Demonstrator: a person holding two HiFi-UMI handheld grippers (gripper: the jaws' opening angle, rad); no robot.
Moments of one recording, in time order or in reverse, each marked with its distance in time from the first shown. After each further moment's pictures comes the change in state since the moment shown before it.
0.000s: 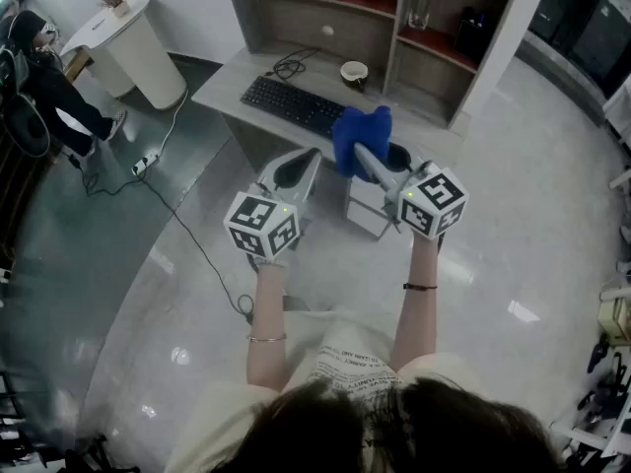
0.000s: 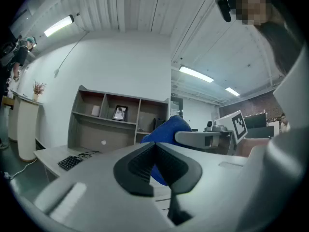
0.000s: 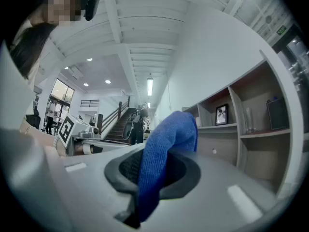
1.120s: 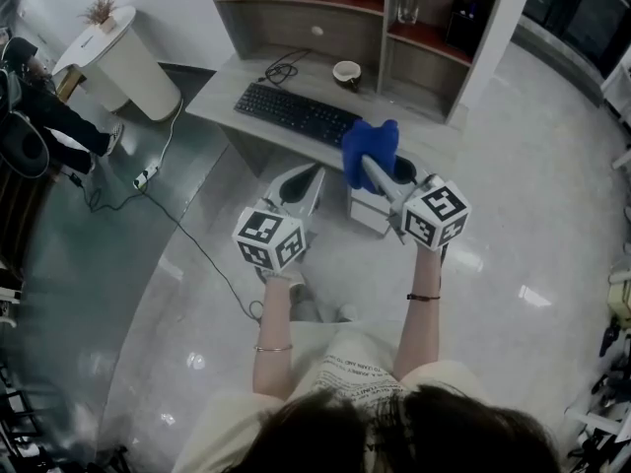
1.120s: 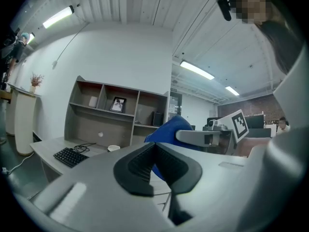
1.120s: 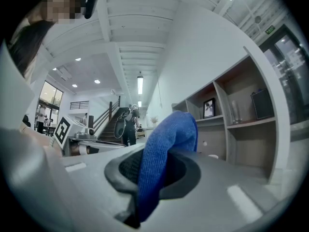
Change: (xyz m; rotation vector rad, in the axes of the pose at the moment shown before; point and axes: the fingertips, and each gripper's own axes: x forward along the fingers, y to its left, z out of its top) left arm 0.018 -0.001 -0.021 -0.032 0.064 -0.023; right arm -0.013 -0.026 -0.021 0.069 0.022 -0.093
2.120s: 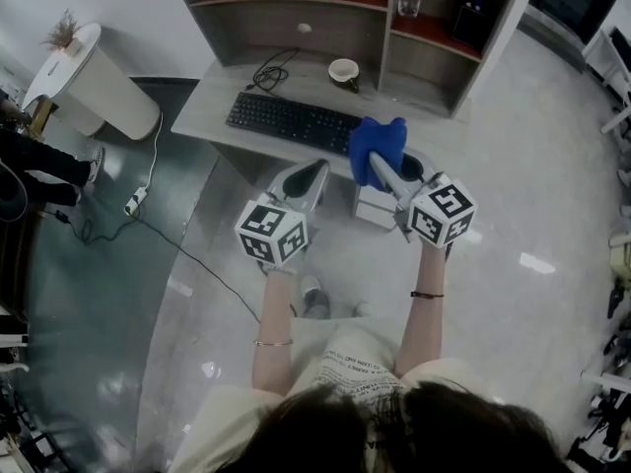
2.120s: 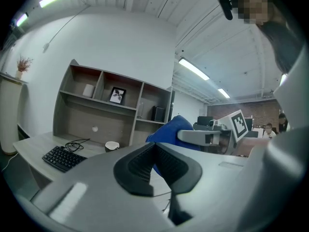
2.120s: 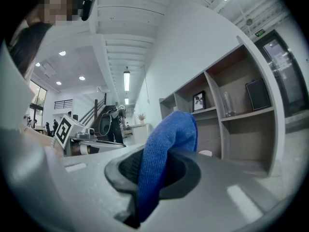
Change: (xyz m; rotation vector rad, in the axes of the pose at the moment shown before) left arm 0.041 0.088 -0.011 -0.032 0.073 -0.148; right arm 0.072 -0.037 -0.020 0.057 0.030 -0.159
